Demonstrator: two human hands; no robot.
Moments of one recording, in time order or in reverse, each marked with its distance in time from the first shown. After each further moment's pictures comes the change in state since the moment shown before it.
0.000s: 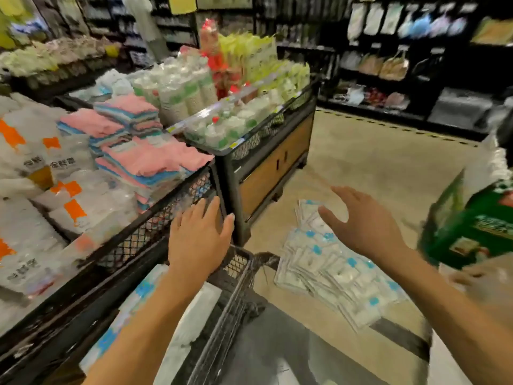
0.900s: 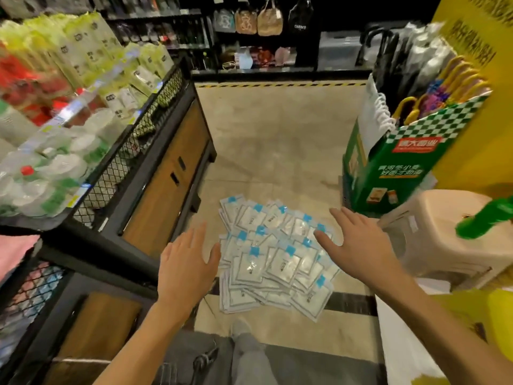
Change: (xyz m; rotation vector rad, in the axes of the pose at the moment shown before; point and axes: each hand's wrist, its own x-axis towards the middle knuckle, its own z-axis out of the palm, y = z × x) left_hand 0.200 0.273 0.183 0.008 -0.240 0.369; right_hand 0.108 0.305 0.022 -0.074 -0.059 0.490
